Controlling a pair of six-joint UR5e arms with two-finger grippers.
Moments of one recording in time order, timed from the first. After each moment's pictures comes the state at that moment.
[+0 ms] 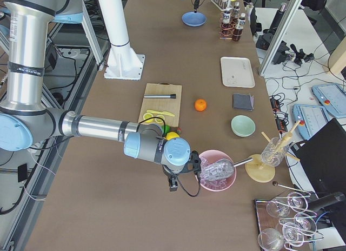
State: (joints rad) left arm -1.25 -1.63 -1.21 -2.24 -2.31 -0.27; right arm 1.61 -1.75 1.67 -1.66 2.44 -0.35
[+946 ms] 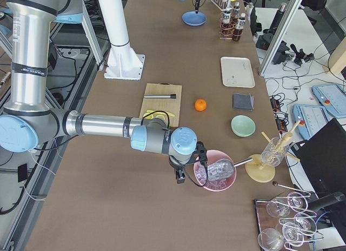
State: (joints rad) left arm -1.25 -1.68 -1.20 -2.26 -2.36 -0.34; right arm 1.59 -1.70 1.71 -1.66 2.44 -0.33
